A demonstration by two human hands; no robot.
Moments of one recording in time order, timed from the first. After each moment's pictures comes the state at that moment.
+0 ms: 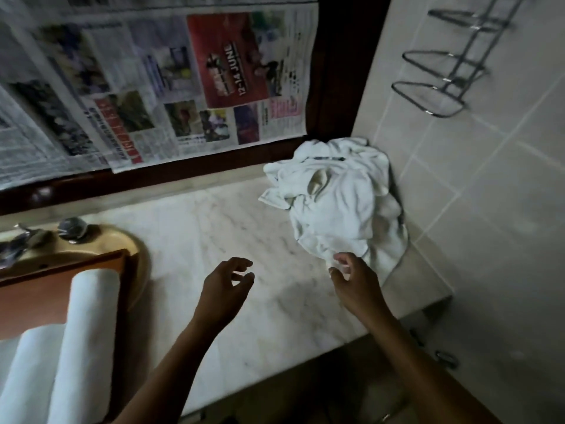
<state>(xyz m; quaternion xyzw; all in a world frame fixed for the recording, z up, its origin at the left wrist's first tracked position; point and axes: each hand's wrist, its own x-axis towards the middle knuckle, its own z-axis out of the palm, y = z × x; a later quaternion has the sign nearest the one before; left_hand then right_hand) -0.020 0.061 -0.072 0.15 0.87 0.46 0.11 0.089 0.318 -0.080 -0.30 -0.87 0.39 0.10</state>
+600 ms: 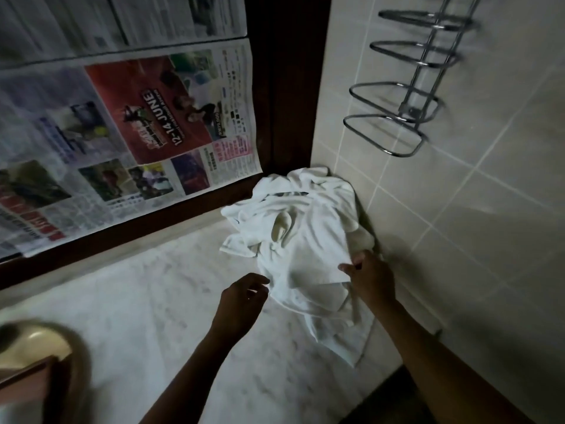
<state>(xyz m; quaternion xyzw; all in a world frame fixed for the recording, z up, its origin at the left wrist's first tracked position) -0.116 0.210 -0.075 0.25 0.84 0.44 0.17 0.011 0.480 -0.092 -0.44 -0.83 0.31 0.13</state>
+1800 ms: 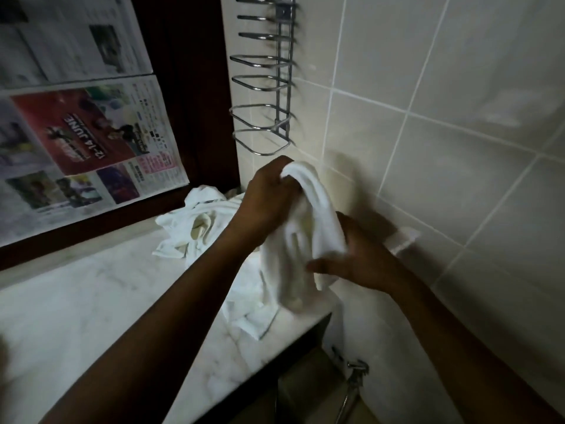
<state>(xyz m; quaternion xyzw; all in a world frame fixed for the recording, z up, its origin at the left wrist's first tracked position) 0.064 0.406 0.149 0.44 0.66 0.60 0.10 0.234 0.523 0.098 -0.19 -0.89 0.38 0.14</state>
